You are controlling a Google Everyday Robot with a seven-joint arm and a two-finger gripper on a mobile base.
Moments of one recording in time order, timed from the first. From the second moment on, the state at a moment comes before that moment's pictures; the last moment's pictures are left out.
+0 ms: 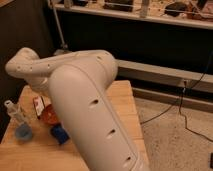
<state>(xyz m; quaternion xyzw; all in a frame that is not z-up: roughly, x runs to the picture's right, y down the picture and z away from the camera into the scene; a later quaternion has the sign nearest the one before) -0.333 0.028 0.788 -0.21 0.16 0.48 0.83</state>
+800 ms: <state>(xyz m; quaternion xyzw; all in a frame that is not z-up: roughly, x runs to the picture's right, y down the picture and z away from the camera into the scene) -0.528 0.111 0.751 -0.25 0.08 0.33 0.91</state>
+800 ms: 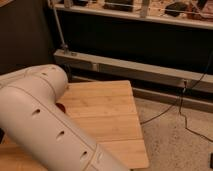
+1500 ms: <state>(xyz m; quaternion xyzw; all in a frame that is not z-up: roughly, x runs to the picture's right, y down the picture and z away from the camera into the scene) -0.406 0.007 0.778 -0.26 0.12 0.49 0.82</state>
